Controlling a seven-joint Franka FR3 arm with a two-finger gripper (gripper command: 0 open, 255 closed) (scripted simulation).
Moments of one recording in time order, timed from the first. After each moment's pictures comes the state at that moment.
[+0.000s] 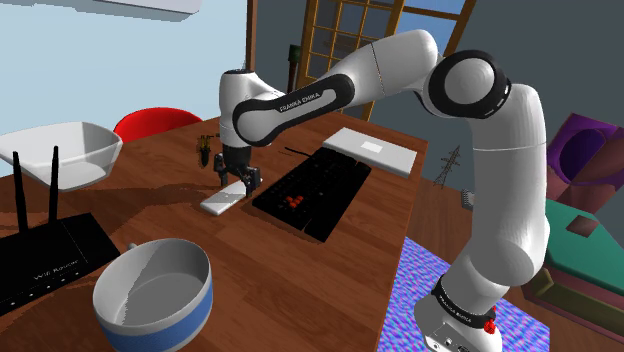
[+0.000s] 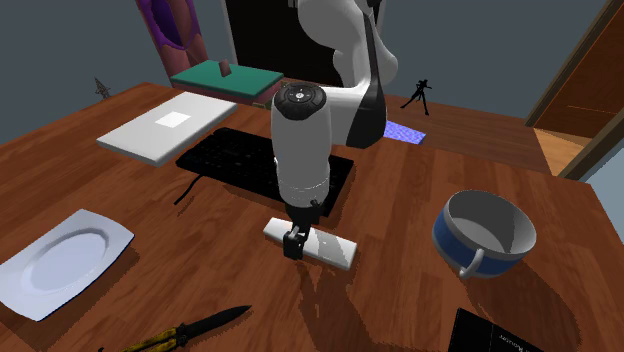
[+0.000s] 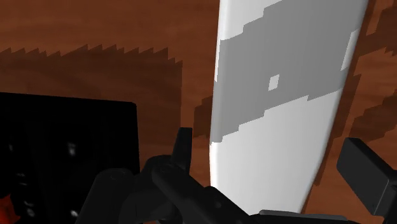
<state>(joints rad) -0.07 0.51 0.51 -1.69 -0.27 2.13 1.83</state>
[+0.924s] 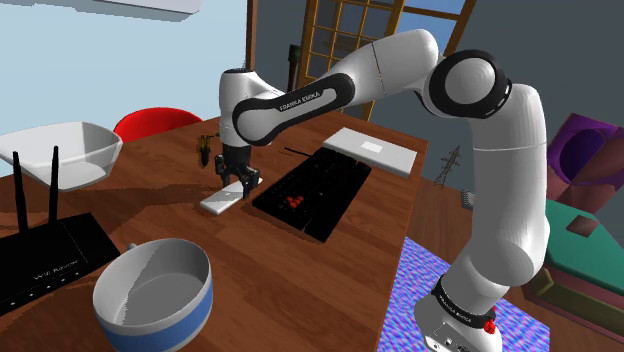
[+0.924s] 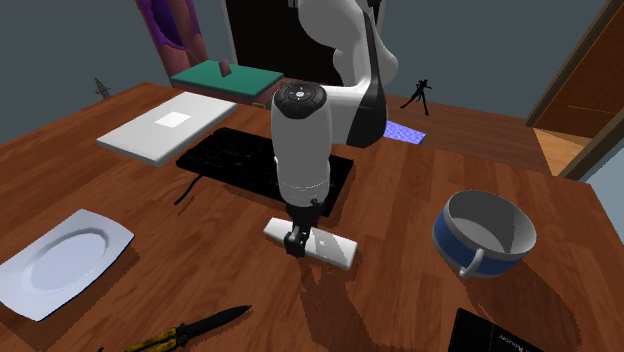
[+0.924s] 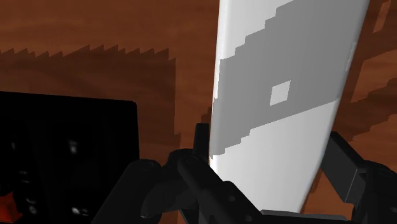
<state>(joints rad) -0.07 0.51 0.51 -1.69 -0.27 2.13 1.82</state>
